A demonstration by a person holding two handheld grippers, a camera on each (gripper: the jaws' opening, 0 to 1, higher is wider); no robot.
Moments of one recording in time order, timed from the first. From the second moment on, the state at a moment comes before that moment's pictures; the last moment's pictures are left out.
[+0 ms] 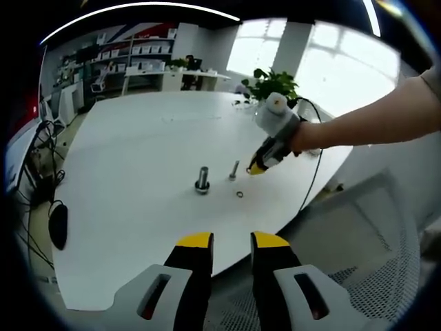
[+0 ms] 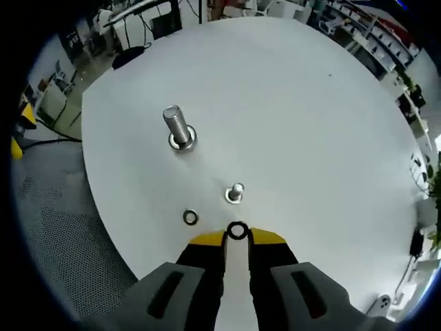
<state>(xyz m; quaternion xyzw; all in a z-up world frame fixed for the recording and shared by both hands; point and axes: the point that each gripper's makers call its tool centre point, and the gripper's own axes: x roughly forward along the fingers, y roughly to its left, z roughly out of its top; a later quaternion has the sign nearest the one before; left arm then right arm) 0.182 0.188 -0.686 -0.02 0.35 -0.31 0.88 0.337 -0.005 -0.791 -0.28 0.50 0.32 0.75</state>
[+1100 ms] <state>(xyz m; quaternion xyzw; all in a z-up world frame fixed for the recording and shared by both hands) 0.182 0.188 -0.685 -0.02 0.35 -0.31 0.88 0.353 0.026 -0.781 -0.31 0.47 0.35 0.75</state>
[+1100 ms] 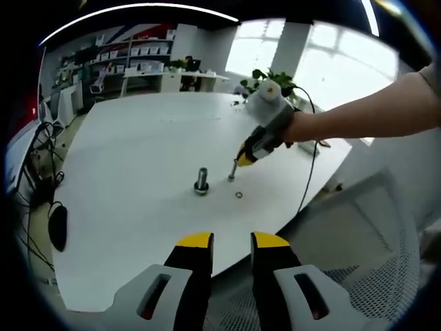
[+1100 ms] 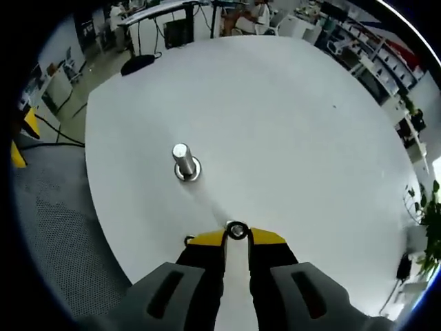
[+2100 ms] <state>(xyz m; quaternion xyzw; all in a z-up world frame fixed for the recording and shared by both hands) 0.181 0.187 -0.688 -0.02 0.36 -0.31 0.88 0.354 0.021 -0.828 -0.30 0.52 0.35 0.72</state>
